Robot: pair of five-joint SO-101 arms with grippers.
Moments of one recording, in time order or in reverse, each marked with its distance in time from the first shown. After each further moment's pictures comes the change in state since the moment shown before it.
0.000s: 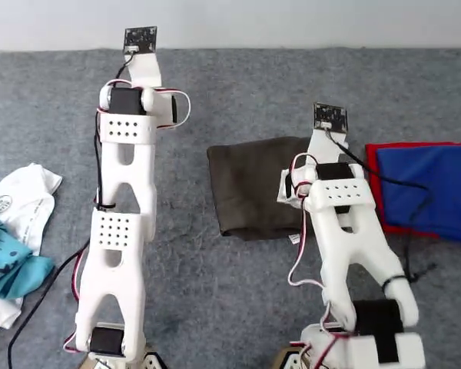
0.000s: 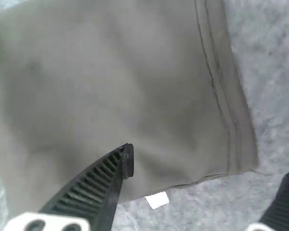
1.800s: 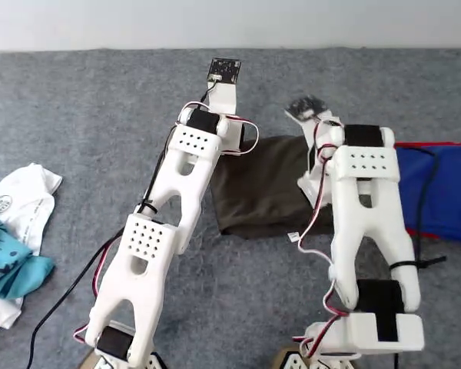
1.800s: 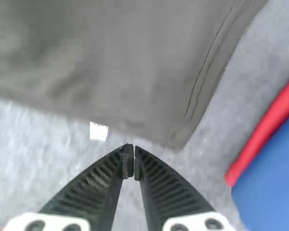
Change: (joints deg) left arm 15.1 -3.1 29.4 -24.5 2.8; right arm 5.5 3.8 -22.6 25.4 45.9
